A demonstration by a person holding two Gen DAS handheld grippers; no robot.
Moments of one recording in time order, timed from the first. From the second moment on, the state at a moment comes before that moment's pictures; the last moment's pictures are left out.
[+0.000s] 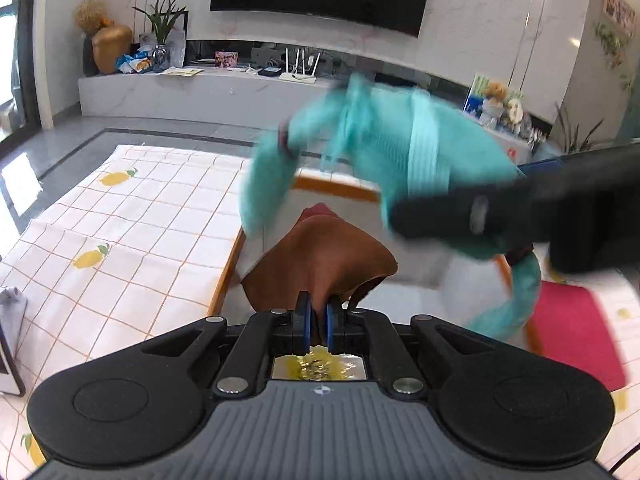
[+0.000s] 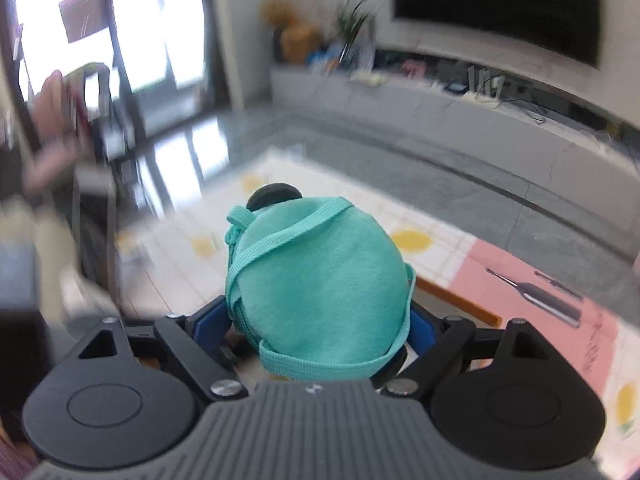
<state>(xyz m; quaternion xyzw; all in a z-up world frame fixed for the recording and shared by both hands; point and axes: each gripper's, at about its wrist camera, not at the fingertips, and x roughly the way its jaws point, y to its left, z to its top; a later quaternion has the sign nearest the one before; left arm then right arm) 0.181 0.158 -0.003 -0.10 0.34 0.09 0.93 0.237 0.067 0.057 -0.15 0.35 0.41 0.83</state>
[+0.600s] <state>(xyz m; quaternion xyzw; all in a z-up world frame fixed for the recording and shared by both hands) 0.211 0.155 -0.031 -0.04 0.46 0.09 0.88 0.291 0.111 -0.043 -0.32 0.47 0.29 0.77</state>
